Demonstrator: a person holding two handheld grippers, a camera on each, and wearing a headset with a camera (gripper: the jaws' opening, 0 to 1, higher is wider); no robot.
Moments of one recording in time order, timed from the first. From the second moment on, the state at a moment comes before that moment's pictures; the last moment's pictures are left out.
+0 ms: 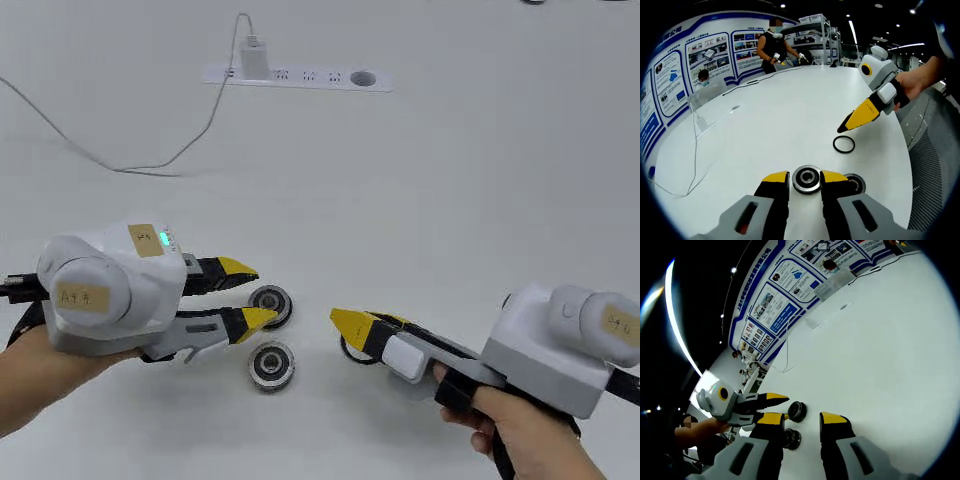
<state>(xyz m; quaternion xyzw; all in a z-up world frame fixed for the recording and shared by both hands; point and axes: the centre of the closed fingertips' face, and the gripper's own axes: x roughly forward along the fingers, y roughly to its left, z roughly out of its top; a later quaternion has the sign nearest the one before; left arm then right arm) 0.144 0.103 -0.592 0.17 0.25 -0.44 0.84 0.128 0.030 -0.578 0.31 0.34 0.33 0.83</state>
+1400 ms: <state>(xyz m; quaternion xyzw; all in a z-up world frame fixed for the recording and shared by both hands) 0.142 0.101 -0.601 0.20 0.25 -0.47 0.83 0.133 0.057 -0.569 0.35 0.33 0.36 0.80</state>
